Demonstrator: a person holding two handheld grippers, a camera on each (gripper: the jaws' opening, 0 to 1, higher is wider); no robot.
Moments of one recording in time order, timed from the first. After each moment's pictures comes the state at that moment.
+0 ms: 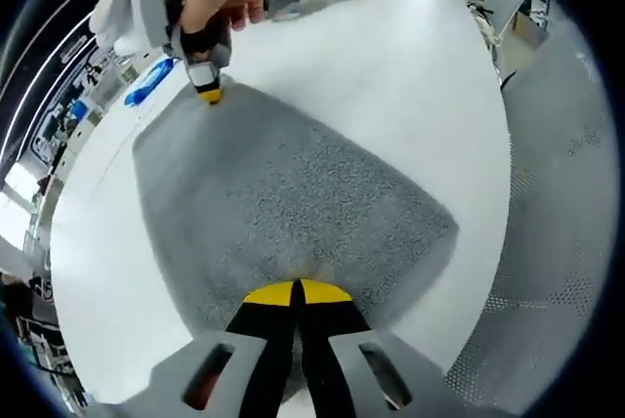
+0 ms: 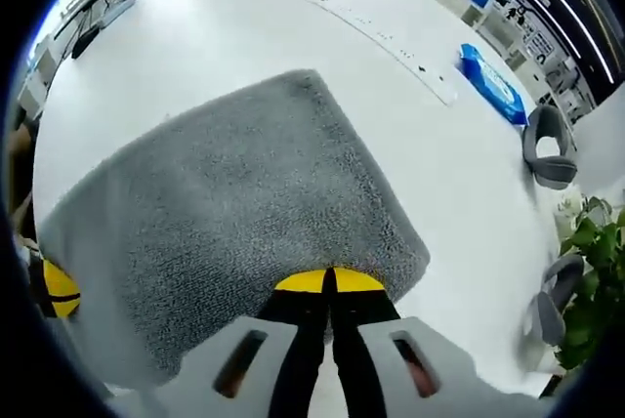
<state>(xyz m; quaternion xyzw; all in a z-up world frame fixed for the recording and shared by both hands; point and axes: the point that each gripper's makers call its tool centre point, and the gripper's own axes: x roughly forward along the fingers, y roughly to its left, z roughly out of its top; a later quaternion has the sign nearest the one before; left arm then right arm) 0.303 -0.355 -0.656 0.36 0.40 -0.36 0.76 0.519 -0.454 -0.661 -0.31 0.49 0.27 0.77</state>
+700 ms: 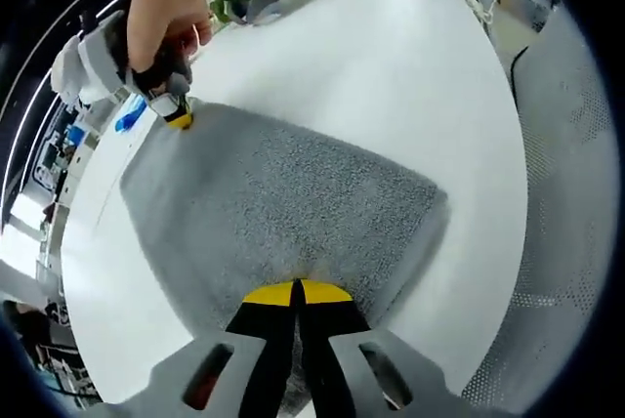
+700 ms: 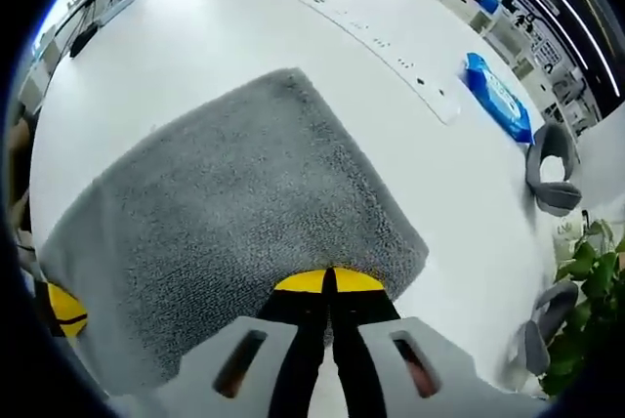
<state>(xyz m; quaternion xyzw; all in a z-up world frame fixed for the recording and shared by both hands) 0.328 -0.375 -0.655 0.38 0.38 -0.36 0.76 0.556 -0.453 -0.664 -0.32 0.49 0.28 0.76</state>
